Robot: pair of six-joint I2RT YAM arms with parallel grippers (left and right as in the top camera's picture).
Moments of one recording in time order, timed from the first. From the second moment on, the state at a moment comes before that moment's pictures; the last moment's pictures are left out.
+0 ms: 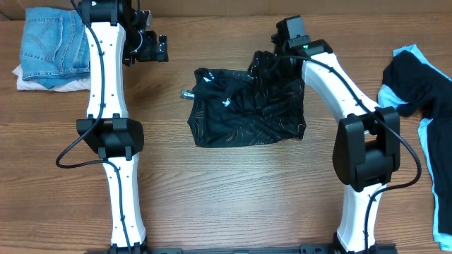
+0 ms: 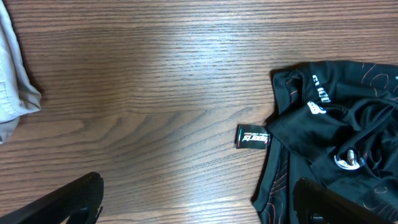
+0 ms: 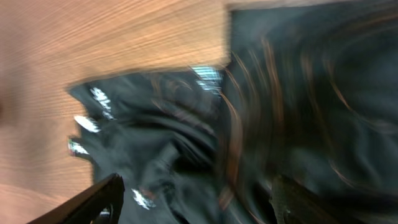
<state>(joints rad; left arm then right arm) 0.01 2.63 2.94 -1.68 0.17 0.00 0.26 2.17 1.79 -0.75 -0.30 0.51</state>
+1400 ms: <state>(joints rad) 0.01 2.63 2.94 -1.68 0.17 0.00 0.12 2.13 1.68 -0.98 -0.32 -0.18</state>
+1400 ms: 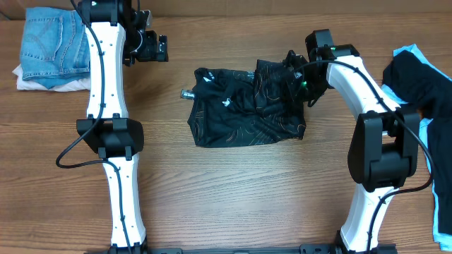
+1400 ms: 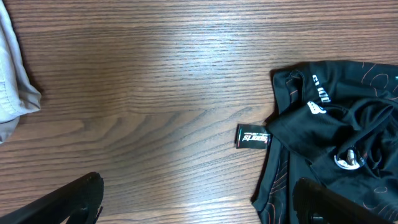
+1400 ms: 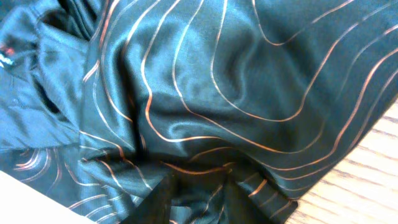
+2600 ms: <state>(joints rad) 0.01 2.63 2.94 -1.67 0.17 0.00 0.27 2.04 1.70 -1.37 -0.54 0.00</state>
